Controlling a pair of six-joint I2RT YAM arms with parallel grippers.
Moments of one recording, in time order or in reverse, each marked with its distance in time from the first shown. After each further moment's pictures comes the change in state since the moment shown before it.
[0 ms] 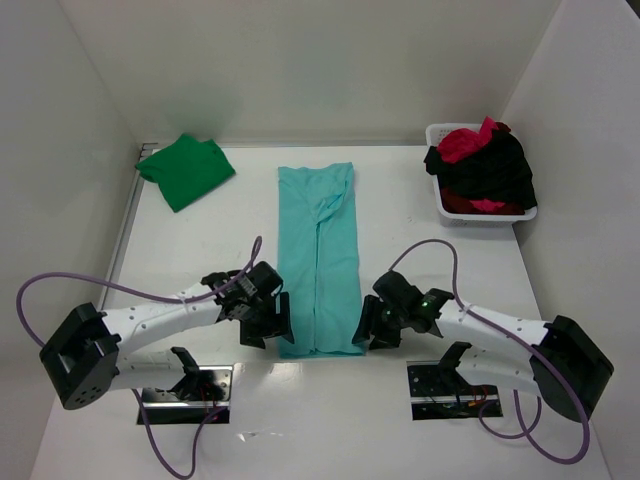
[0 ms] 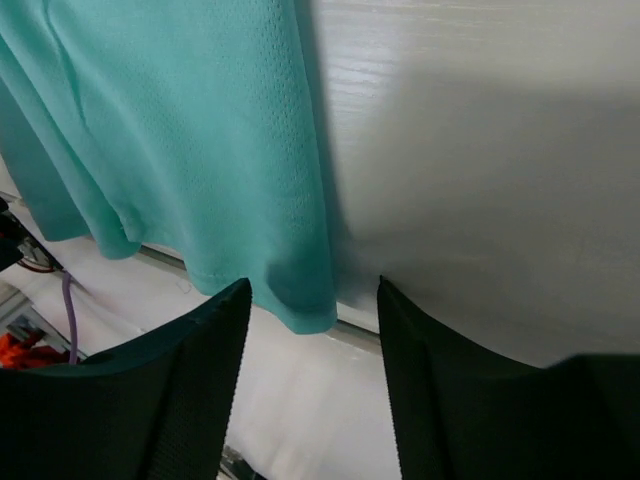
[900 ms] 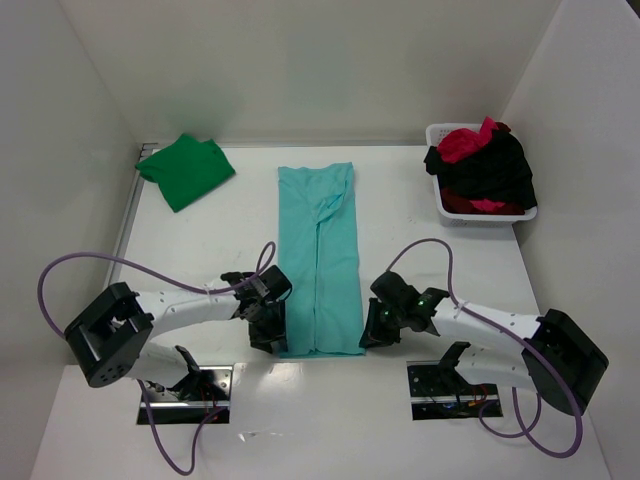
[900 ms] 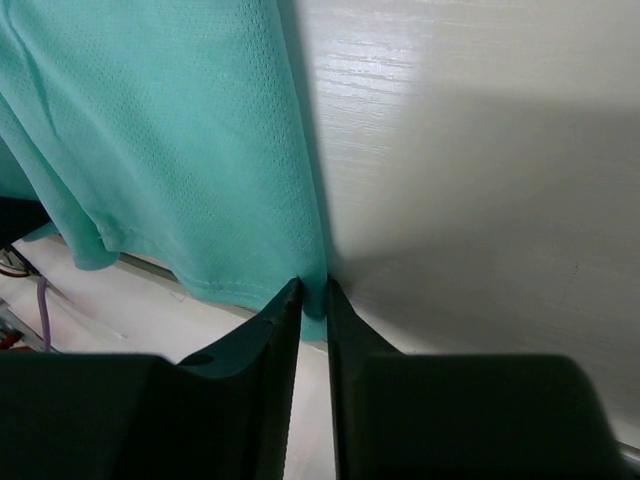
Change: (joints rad) left arm -0.013 0.166 -0.006 0.045 0.002 -0.019; right arm 0.003 0.053 0.004 0.020 0.002 -0.031
